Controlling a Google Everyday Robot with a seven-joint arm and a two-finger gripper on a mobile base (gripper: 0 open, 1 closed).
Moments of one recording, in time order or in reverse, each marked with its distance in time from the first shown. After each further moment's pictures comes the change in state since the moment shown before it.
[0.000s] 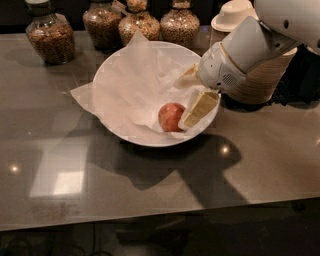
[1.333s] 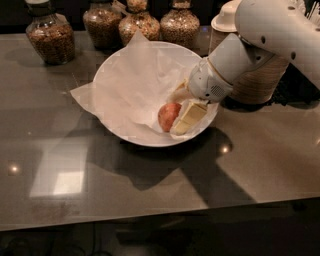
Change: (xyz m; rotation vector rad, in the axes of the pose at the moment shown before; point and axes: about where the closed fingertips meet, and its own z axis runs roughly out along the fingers) arm 0.011 0.004 0.037 -0.076 0.011 0.028
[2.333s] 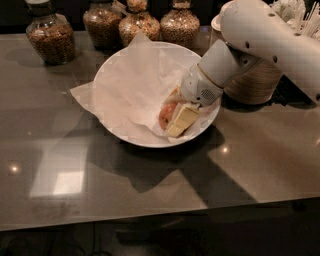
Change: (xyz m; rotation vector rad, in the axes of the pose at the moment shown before) arm 0.002 -0.003 0.021 -0.041 0.023 0.019
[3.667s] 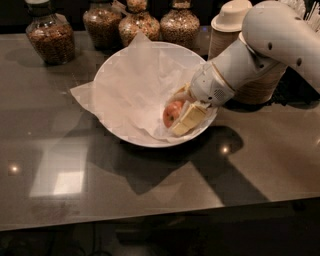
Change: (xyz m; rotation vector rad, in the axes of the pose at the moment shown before) arm -0.007 0.009 -0.016 0.010 -0.136 -0.012
